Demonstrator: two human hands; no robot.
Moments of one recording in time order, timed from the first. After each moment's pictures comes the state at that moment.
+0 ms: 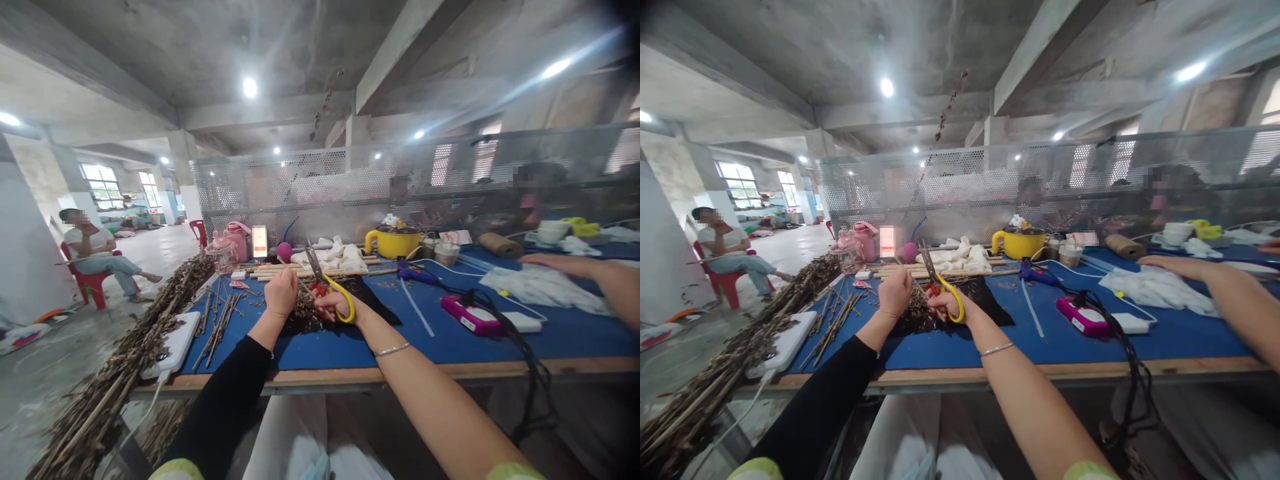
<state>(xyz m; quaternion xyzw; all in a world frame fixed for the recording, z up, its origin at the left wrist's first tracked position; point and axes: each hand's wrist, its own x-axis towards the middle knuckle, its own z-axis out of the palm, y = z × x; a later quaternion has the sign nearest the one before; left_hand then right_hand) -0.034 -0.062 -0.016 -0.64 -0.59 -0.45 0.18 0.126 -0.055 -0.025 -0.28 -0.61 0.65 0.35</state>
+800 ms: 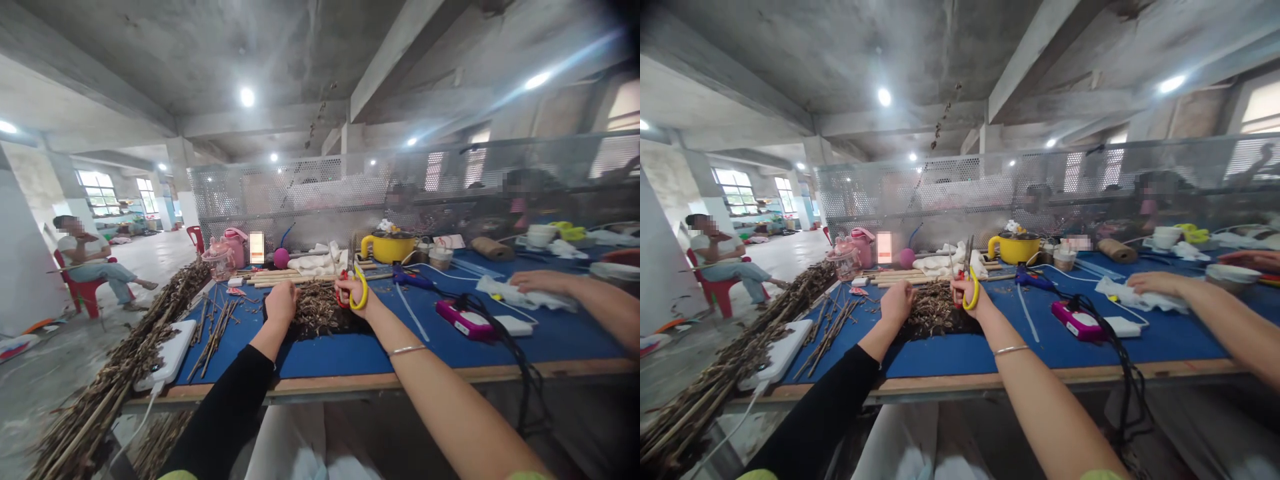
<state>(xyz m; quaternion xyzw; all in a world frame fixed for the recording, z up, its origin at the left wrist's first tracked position) -0.028 -0.060 -0.023 -0.67 -0.63 -0.38 0.10 0.165 -0.030 -0.015 -0.31 -0.48 0.61 0.54</state>
